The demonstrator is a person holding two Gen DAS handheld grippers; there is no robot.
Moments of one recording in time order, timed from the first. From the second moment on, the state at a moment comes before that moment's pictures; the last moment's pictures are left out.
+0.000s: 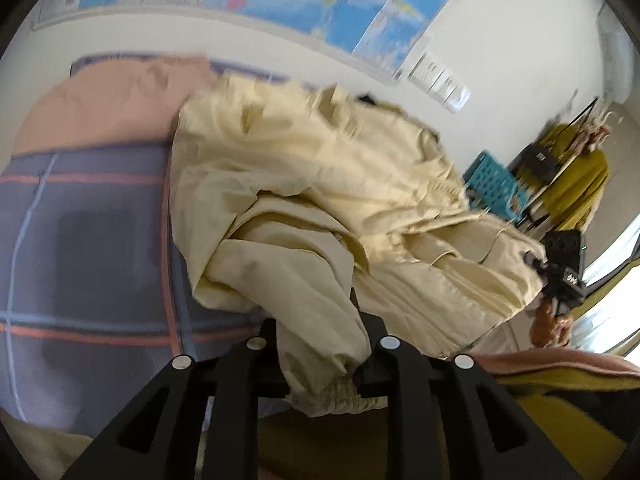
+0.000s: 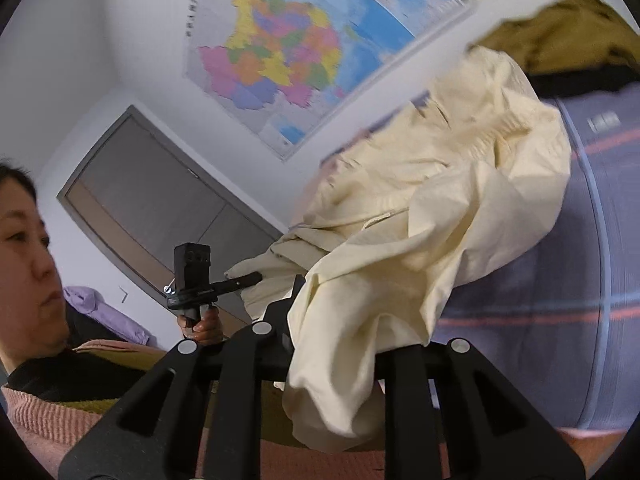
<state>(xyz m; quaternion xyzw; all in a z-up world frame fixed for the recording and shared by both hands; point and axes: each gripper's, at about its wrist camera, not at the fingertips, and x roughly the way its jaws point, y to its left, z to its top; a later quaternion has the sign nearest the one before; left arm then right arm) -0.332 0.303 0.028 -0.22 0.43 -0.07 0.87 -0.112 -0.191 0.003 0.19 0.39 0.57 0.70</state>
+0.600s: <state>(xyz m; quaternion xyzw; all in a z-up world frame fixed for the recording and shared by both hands) -0.344 0.313 0.020 -0.24 0.44 -0.05 0.86 -0.116 -0.189 0.001 0.21 0.38 0.57 0.70</state>
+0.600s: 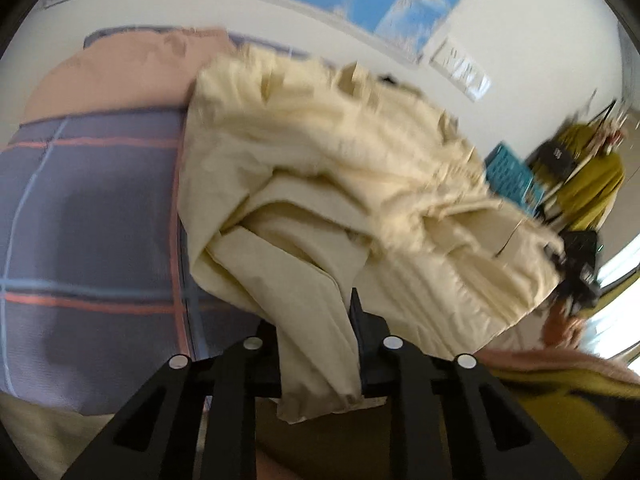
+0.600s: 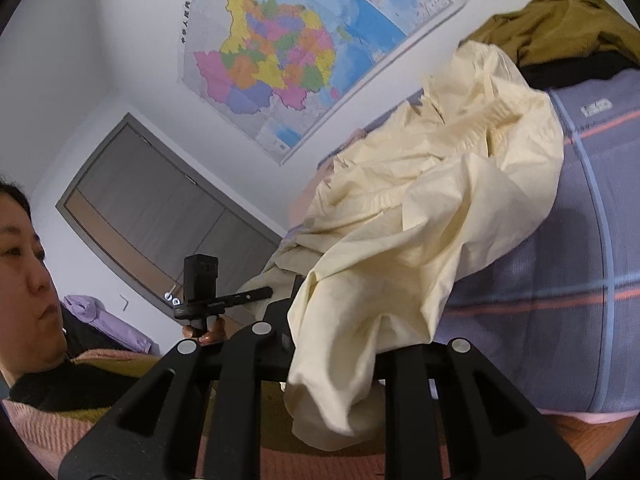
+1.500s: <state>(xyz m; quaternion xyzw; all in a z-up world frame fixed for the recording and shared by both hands) -0.189 0.383 0.129 -0.24 0.41 -0.02 0.88 0.063 -0.134 0.084 0.30 0.36 0.52 0.71</state>
